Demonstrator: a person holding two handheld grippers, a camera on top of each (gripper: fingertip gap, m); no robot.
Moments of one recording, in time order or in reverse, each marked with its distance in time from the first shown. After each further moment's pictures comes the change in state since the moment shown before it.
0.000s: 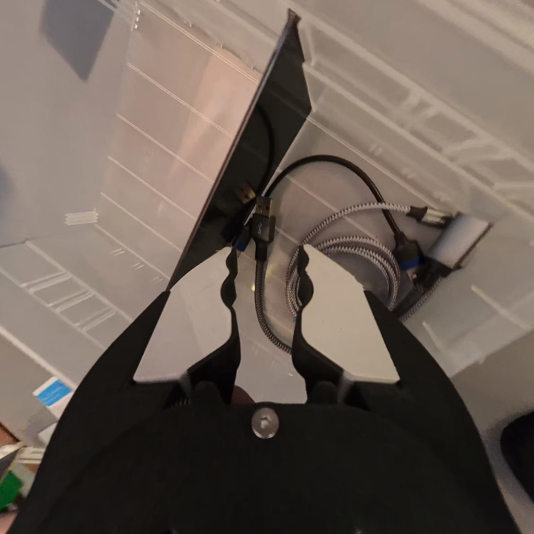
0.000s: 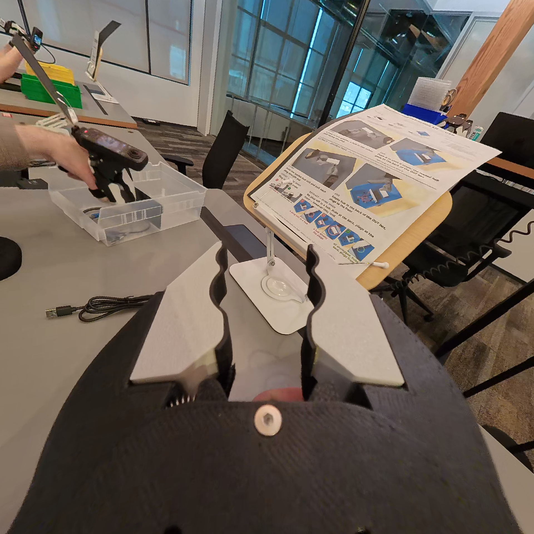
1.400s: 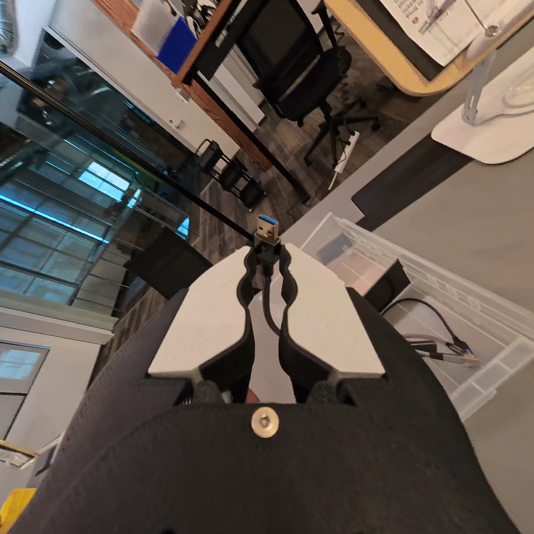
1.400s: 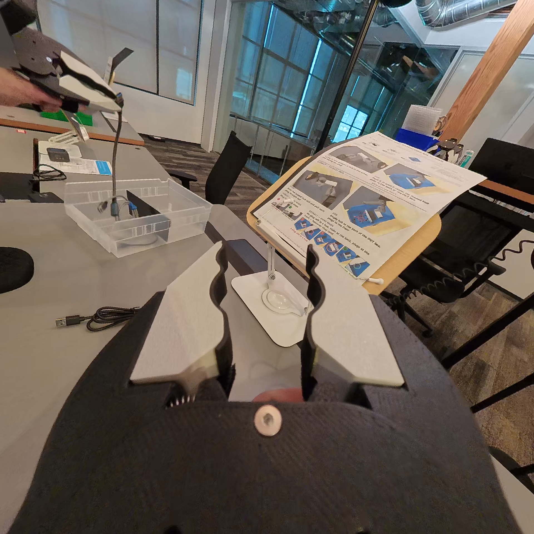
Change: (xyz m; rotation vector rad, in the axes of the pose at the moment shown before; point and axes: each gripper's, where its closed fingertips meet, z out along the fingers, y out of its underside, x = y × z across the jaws) left arm -0.059 -0.046 -0.263 0.721 -0.611 -0.011; right arm -0.005 -0.021 -0.012 0.058 -0.005 -0.017
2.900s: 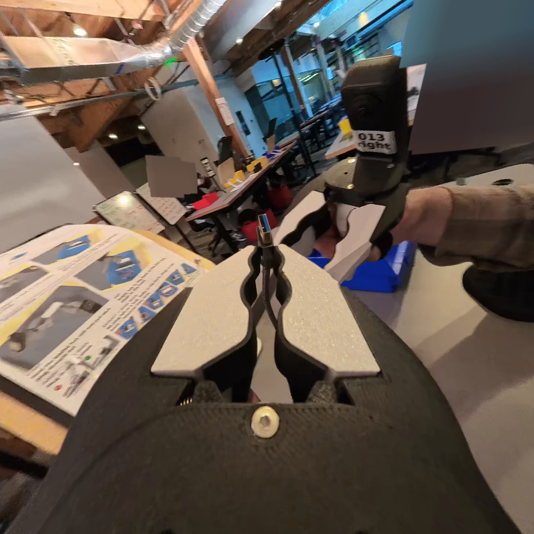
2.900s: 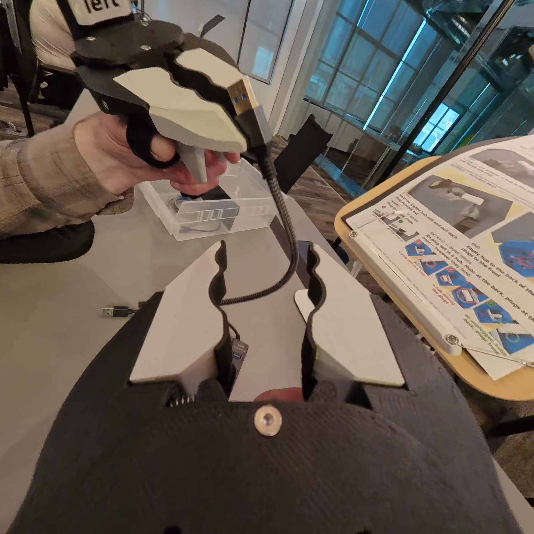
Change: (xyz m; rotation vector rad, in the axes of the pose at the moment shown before) left arm 0.273 -0.235 -0.061 0.888 0.780 -0.124; right arm -0.117 0.030 0.091 -0.038 -0.245 -0.099
